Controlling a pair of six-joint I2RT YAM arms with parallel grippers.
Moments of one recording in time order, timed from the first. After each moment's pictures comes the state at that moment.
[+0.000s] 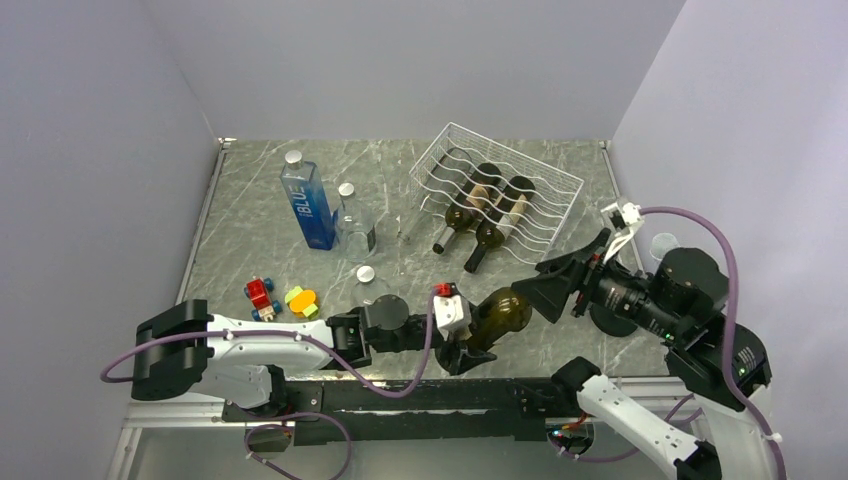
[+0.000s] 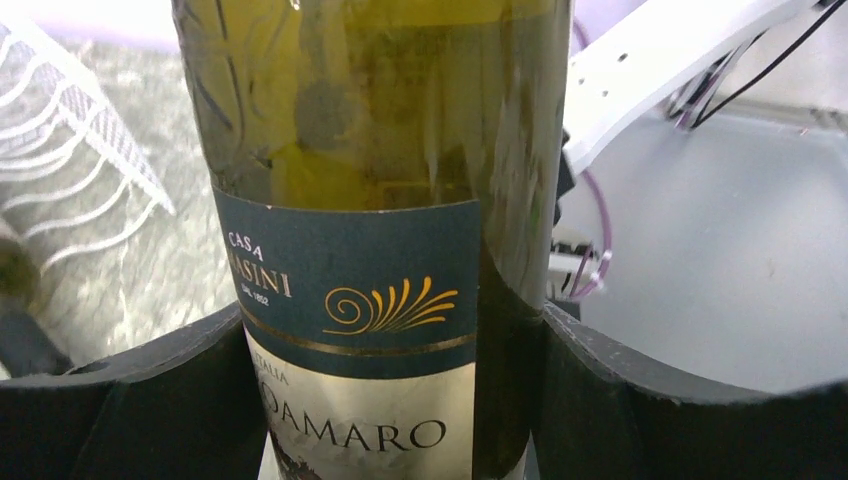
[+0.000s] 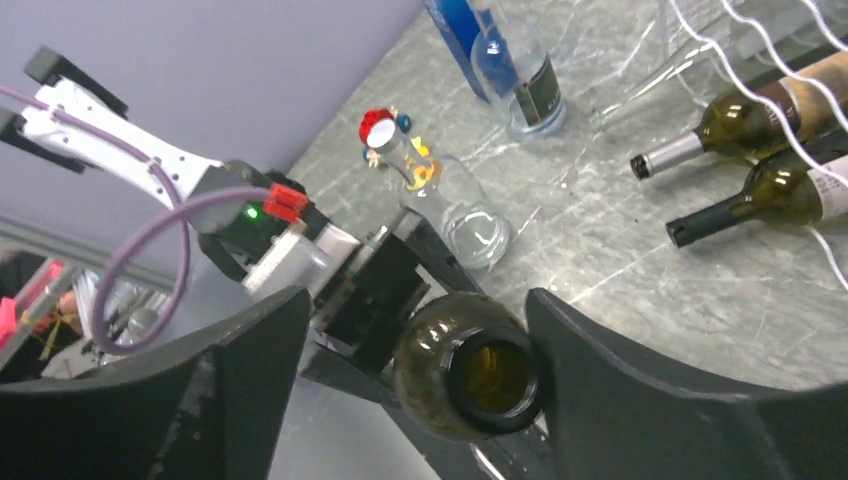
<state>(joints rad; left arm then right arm) -1.33 1.30 0.67 0.65 0.14 -0.11 0.57 0.63 1.35 -0.98 -0.32 0.44</state>
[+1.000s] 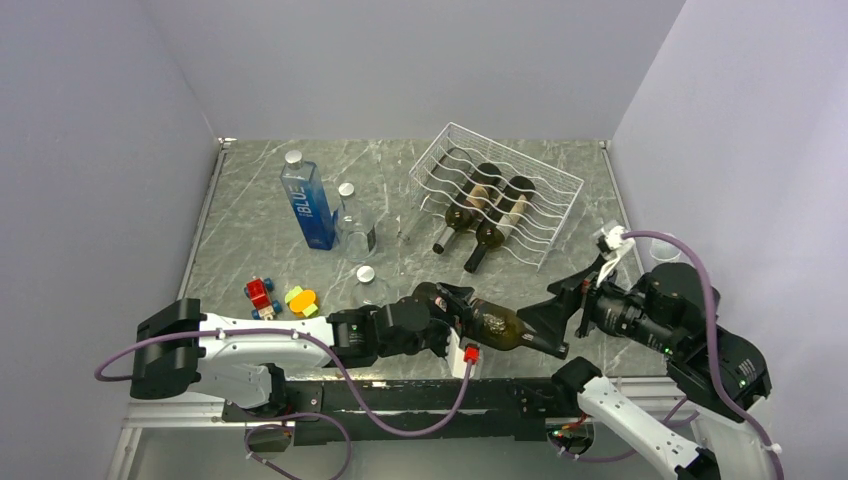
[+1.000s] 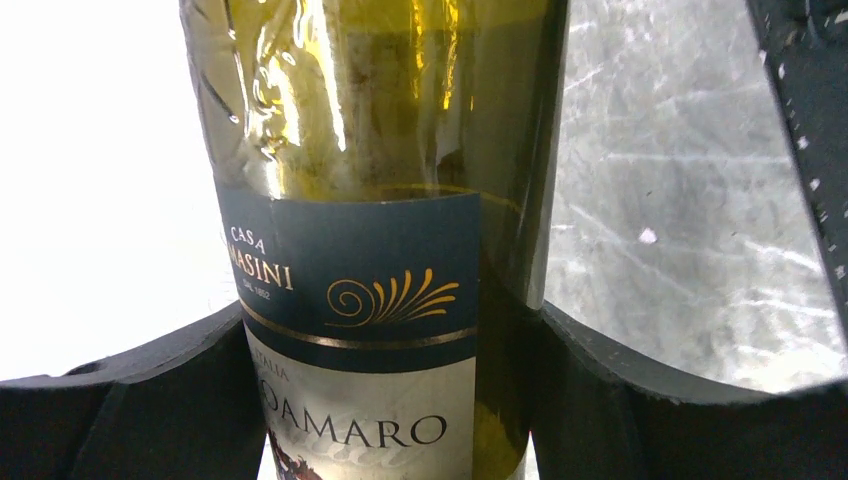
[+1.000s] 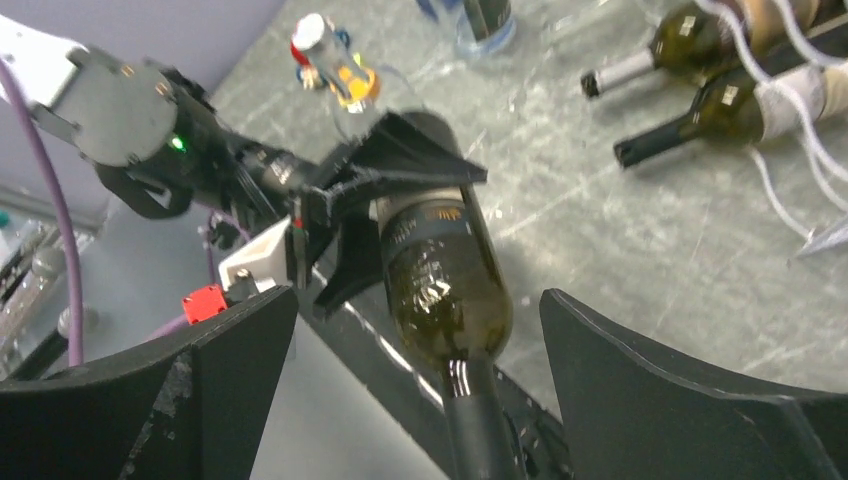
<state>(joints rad) -1.36 1.30 0.78 0.21 -0.12 0.87 0.57 0.55 1.30 -1.10 -0.28 0.29</state>
